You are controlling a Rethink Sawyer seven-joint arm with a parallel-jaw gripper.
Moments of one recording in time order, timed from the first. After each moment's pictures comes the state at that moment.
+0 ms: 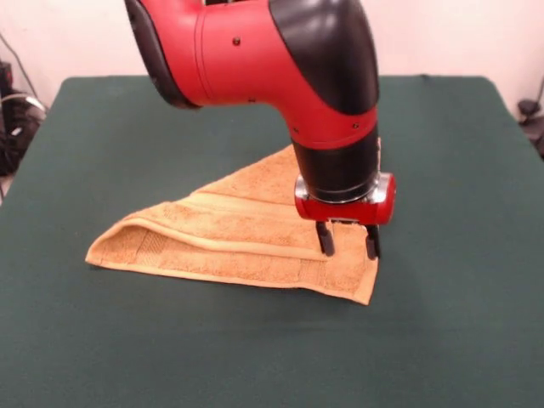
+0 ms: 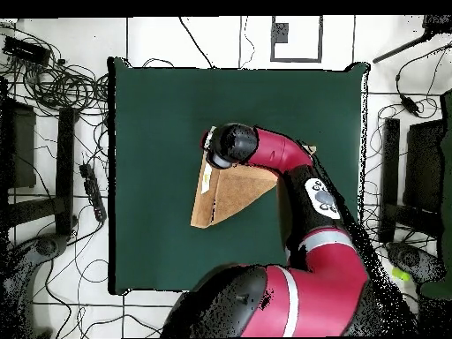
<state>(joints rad) -0.31 -0.29 0.24 1.30 -0.04 0.63 1.87</state>
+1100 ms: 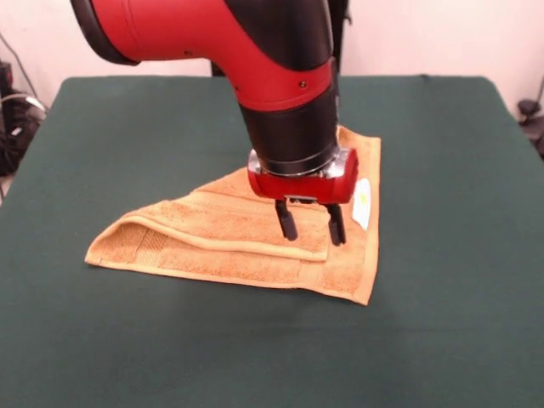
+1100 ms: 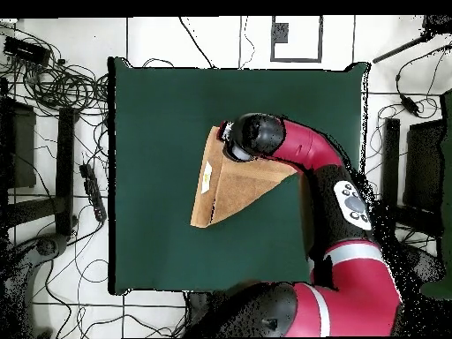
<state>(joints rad) -0.37 -0.38 0.25 1.30 -0.04 0.70 1.87</state>
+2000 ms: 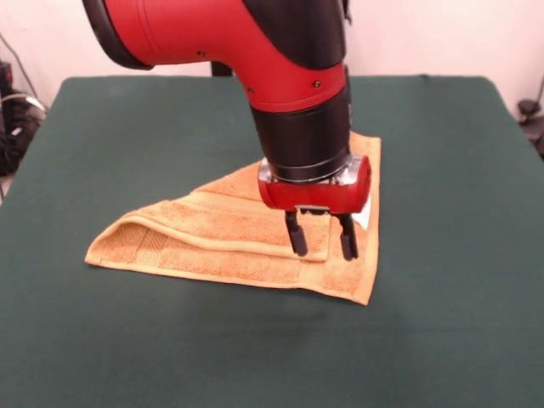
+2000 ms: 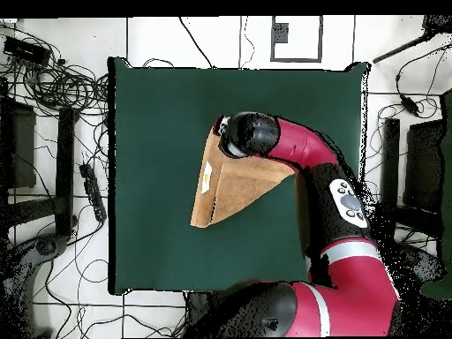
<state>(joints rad) -0.37 -0.37 0.28 1.31 -0.05 0.61 1.87</state>
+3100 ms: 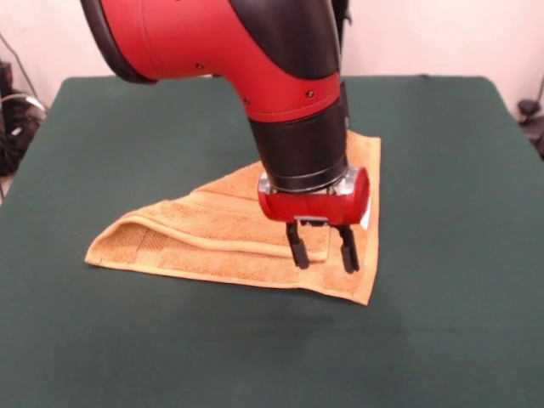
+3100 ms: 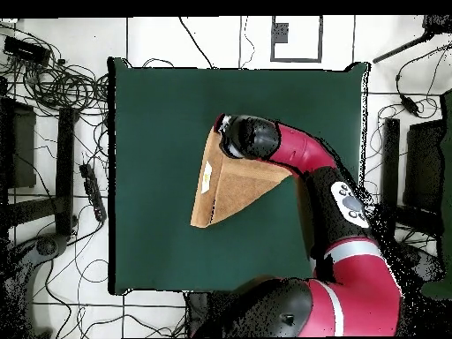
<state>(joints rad) -0.40 -0.36 0.31 1.35 -0.05 0.51 1.87</state>
